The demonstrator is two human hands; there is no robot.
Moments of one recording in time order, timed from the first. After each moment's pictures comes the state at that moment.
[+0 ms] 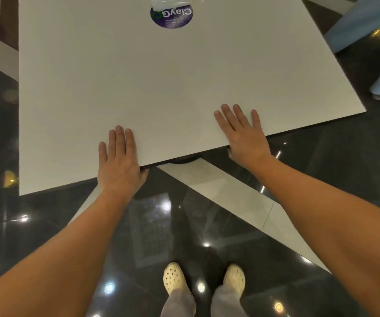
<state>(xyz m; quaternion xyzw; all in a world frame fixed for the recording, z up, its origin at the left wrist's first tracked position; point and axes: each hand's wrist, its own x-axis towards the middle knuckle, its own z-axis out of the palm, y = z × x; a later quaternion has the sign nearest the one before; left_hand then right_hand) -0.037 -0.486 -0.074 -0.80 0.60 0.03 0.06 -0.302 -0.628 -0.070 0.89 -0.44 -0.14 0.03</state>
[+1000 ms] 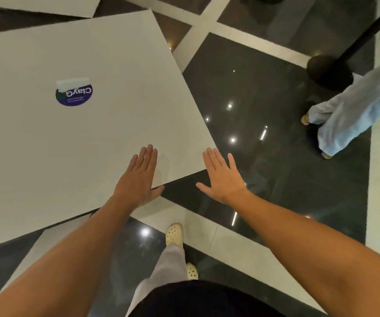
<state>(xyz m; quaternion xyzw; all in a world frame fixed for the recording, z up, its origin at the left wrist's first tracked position) -0.304 -0.655 0.027 -0.65 0.75 0.11 0.04 -0.556 -0.708 0.012 0.86 -0.49 -0.13 -0.05</state>
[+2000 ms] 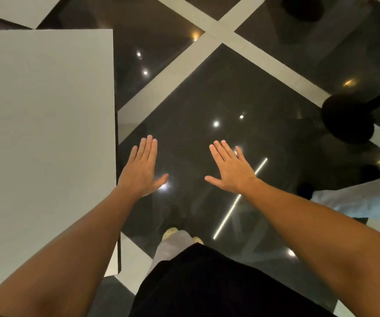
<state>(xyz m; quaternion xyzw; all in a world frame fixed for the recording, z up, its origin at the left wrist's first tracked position) -0.502 -1.014 0.006 -0.74 0.66 0.11 0.02 -0.758 -1.130 0.006 0.91 -0.38 -0.15 -0.07</state>
